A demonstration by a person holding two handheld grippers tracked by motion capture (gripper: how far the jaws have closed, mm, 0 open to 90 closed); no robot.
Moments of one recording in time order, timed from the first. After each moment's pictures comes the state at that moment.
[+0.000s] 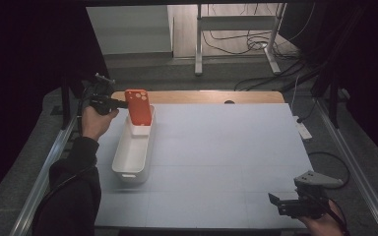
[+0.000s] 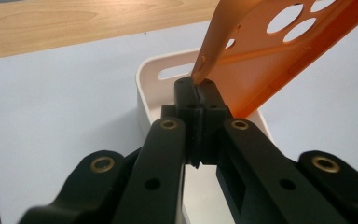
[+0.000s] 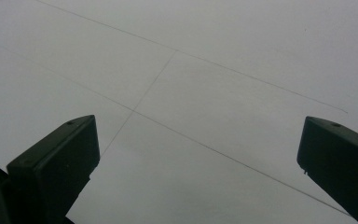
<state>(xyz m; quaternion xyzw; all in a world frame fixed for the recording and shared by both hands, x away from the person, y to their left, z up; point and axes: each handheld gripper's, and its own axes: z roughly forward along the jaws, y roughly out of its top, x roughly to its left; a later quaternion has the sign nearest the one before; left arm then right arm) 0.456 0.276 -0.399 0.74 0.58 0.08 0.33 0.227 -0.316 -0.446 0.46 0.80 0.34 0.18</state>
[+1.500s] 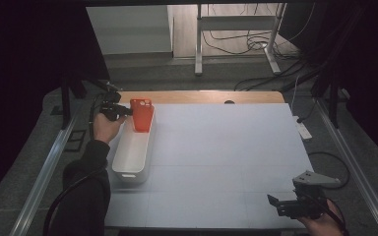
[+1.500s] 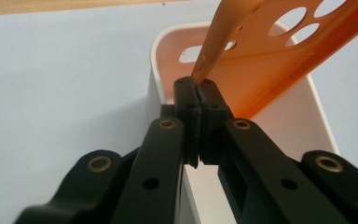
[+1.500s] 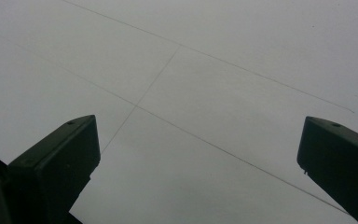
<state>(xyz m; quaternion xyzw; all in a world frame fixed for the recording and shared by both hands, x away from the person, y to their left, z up) 0.475 0.266 -0.445 0.73 0.61 0.08 0.30 0.228 -0.314 -0.447 0.45 0.81 0.33 0.18</state>
